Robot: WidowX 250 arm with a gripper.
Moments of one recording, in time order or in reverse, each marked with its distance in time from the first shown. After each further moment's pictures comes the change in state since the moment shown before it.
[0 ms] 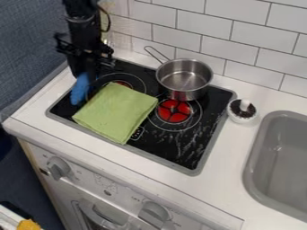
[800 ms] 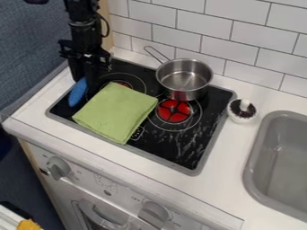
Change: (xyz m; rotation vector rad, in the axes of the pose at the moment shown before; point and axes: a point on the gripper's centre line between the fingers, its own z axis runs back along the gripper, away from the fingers) arm 0.010 0.012 -0.022 -0.047 0.118 -0.099
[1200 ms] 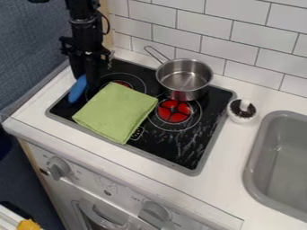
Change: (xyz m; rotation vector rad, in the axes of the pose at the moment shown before) arm 0.005 0.004 0.003 0.015 -0.010 -0.010
